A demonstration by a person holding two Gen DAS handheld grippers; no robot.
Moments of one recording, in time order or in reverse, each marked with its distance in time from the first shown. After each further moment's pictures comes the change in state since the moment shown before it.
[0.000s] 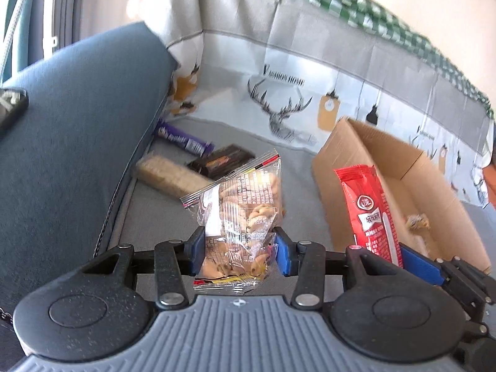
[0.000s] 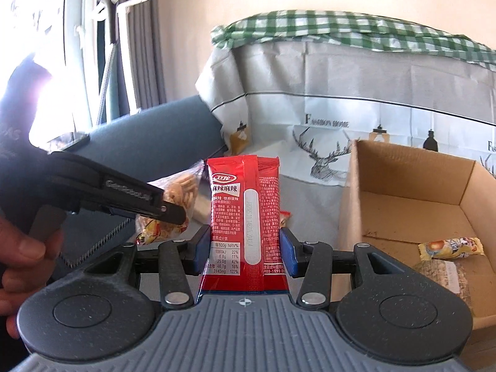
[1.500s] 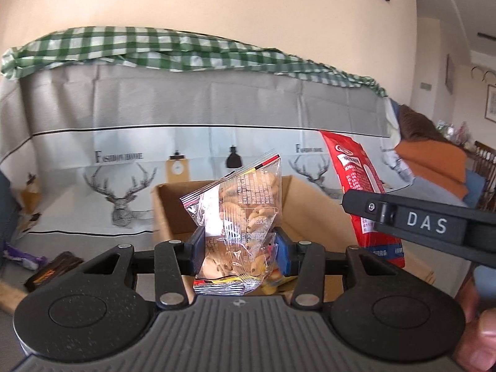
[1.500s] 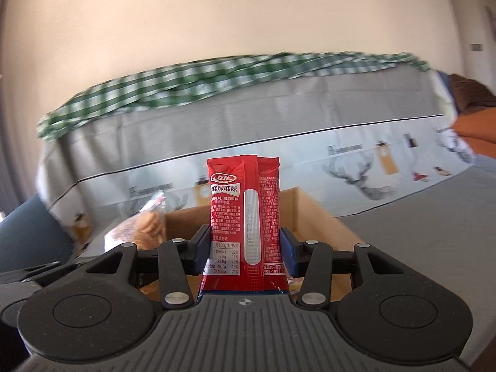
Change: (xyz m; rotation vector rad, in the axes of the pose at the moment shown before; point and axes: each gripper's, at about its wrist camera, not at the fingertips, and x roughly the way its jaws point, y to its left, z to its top) left arm 0.044 -0.198 -0.002 0.341 -0.264 -0.326; right arm -0.056 -0.136 0.037 0.304 -0.187 -0.536
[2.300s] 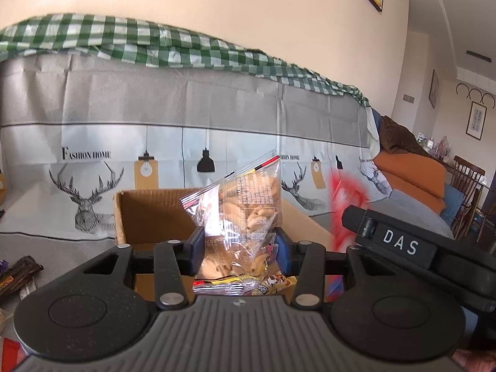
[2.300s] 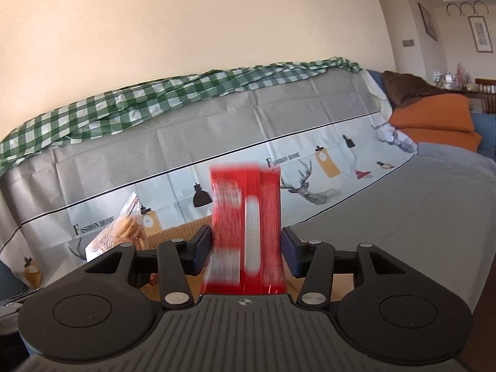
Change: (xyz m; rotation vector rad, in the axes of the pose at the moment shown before) left arm 0.033 -0.005 0.016 -0.058 0.007 -0.100; right arm 0.015 -0.003 -0.005 0.120 -0.083 -0.238
